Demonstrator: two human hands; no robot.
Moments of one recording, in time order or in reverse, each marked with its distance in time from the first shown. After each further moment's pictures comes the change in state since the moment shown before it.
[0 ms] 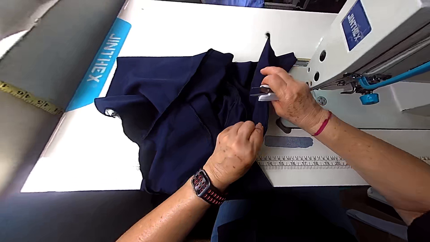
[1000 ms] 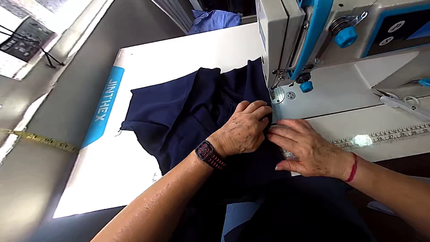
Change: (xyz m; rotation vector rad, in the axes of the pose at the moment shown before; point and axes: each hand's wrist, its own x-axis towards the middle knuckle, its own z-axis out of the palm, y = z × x) left_hand 0.068 0.004 0.041 -0.199 -0.508 0.384; right_hand -0.141 -0.027 -0.064 0.048 -0.165 0.044
